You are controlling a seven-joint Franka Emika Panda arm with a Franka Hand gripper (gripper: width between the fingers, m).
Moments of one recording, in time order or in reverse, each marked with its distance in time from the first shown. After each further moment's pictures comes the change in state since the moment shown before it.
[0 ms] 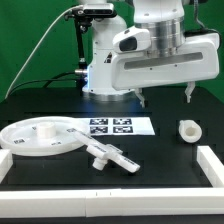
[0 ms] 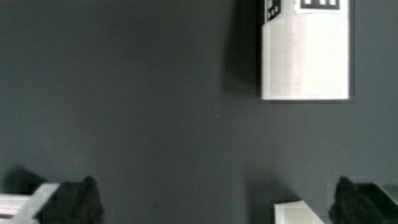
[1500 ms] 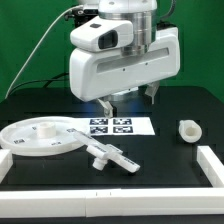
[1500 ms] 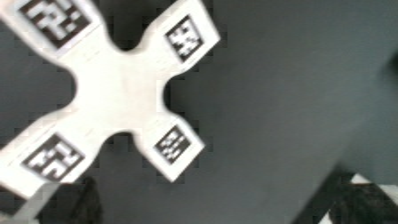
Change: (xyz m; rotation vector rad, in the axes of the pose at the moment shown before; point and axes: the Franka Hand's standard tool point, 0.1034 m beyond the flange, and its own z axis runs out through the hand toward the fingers) arm 0.092 0.069 -0.035 -0.128 0.000 -0.659
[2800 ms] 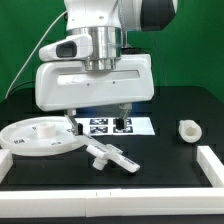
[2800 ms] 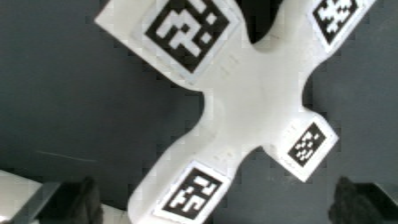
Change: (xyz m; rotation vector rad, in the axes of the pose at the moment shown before) arm -0.020 0.047 0.029 -0.104 0.231 0.230
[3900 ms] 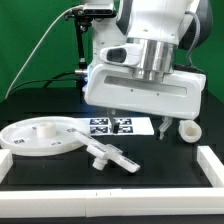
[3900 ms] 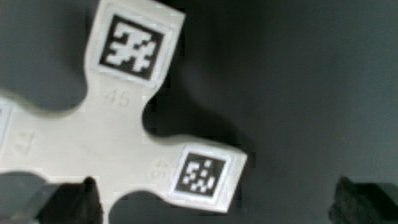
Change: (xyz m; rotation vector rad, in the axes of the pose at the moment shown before) arm 0.002 -0.067 0.012 -0.197 -0.059 0.306
